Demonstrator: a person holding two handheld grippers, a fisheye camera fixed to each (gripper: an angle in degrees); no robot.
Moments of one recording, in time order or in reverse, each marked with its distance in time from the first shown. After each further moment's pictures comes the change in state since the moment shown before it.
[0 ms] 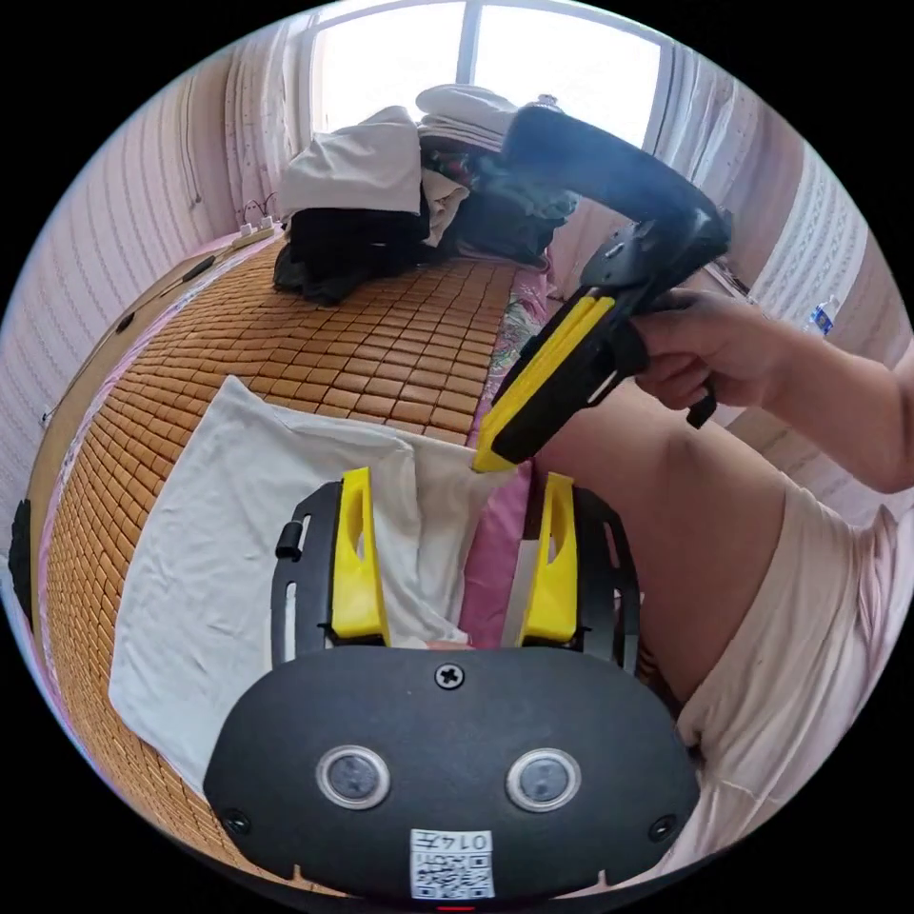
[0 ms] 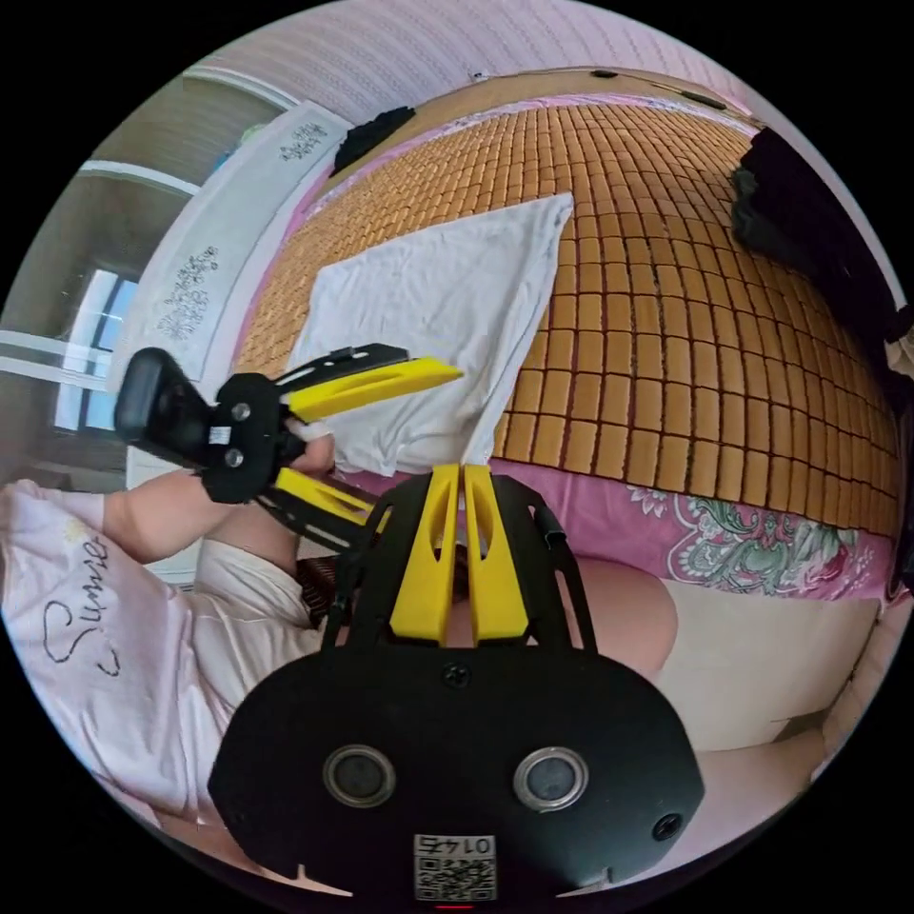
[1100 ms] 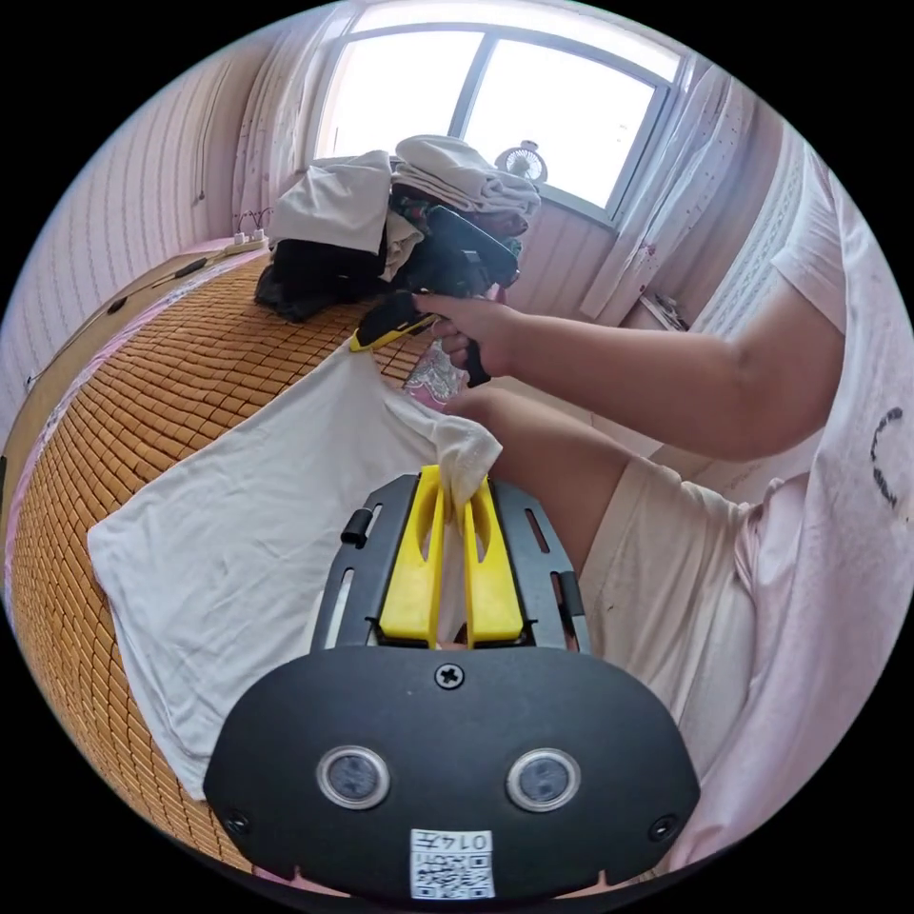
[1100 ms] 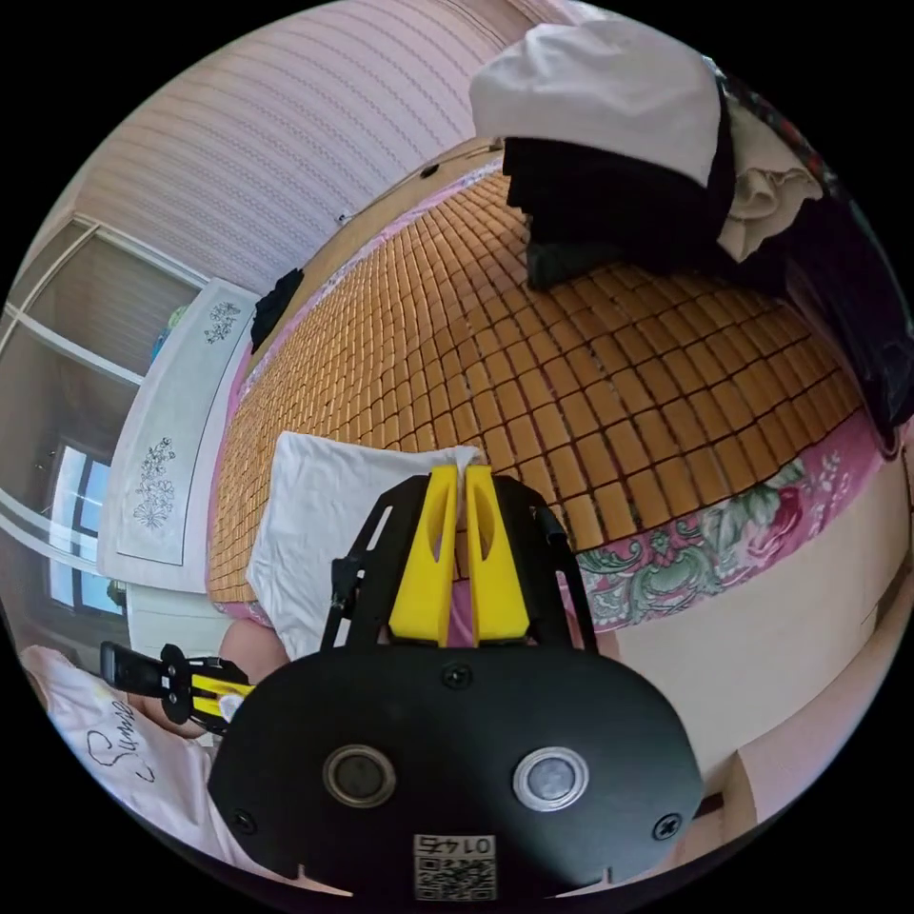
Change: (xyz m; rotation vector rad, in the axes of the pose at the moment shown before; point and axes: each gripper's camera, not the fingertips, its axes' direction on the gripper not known) left arm 0.024 0.060 -0.076 0.145 0.141 -0.044; right arm 0.061 -0.020 -0.084 0.411 0.148 0.333
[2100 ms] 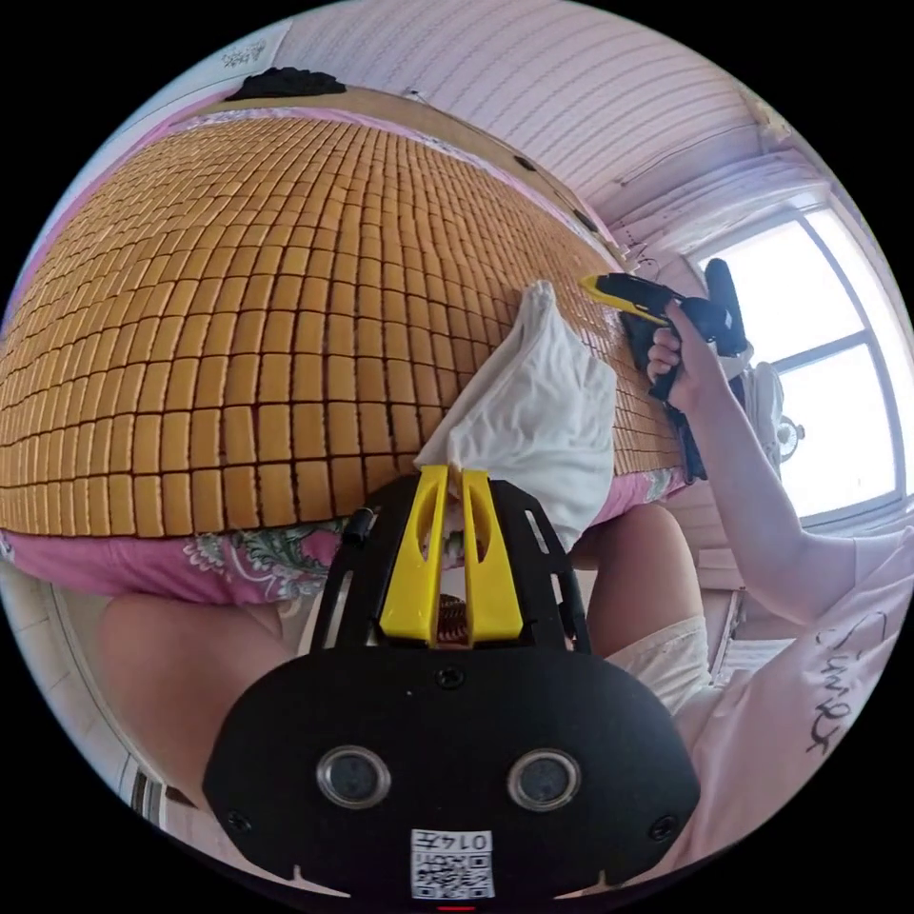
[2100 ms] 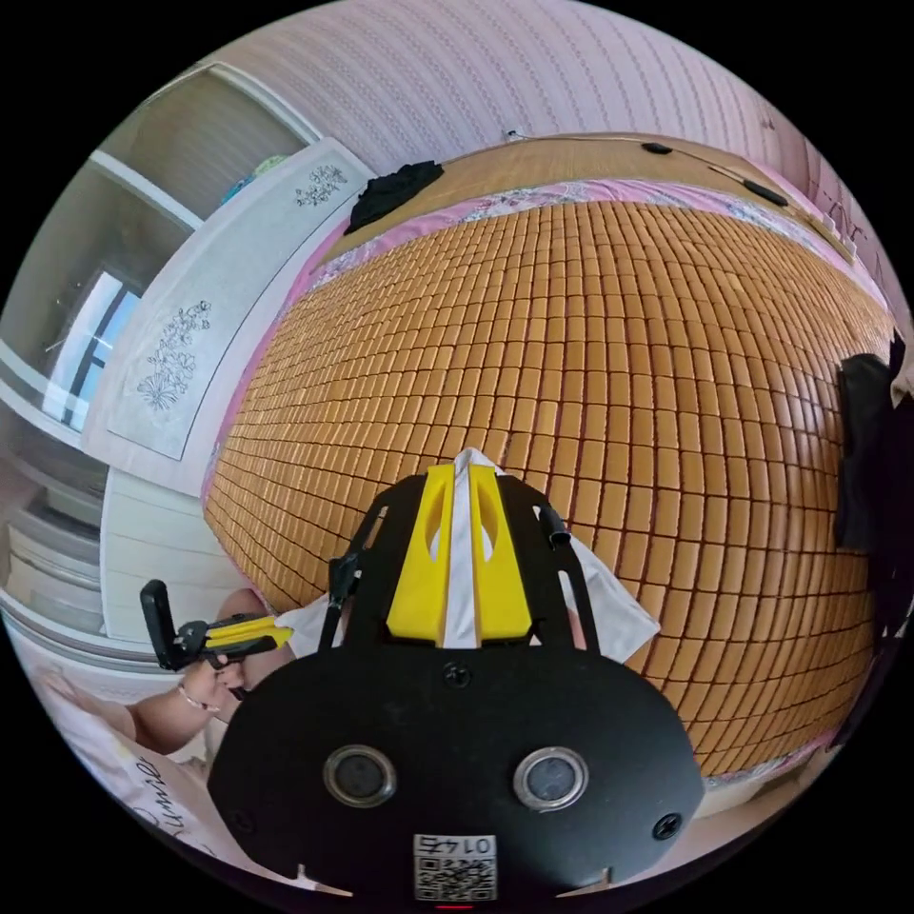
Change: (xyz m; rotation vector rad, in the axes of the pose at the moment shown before) left arm -0.198 0.115 -0.113 0.056 -0.212 -1.080; right arm -0.321 -0.044 0.169 -0.227 -0.020 -0.472
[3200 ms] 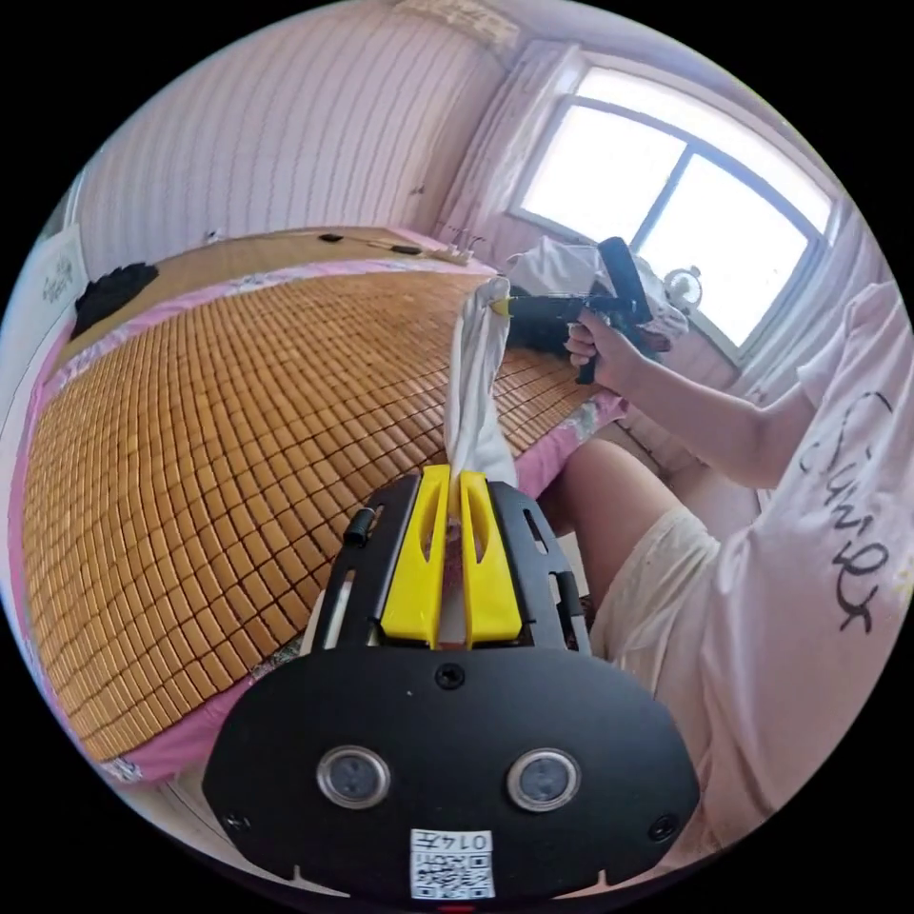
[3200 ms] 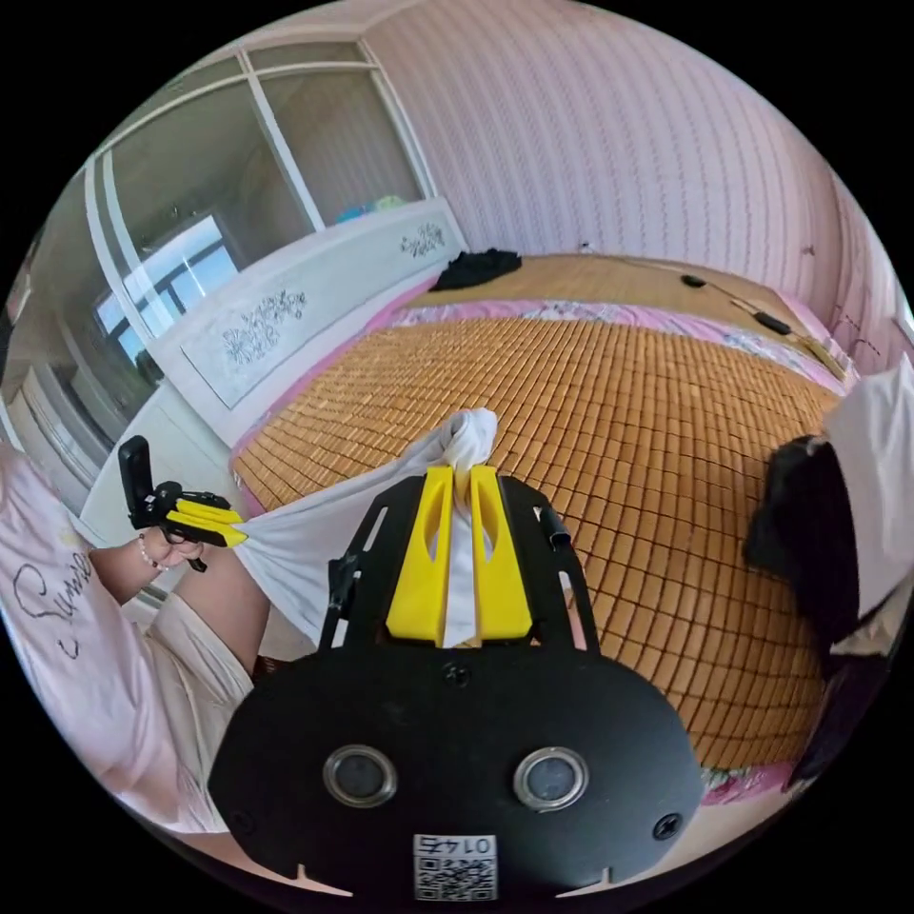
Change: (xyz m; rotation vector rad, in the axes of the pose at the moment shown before) left arm 0.168 0.069 0.002 0.173 0.064 0.644; right arm -0.093 0.156 -0.173 0.349 -0.038 -0.206
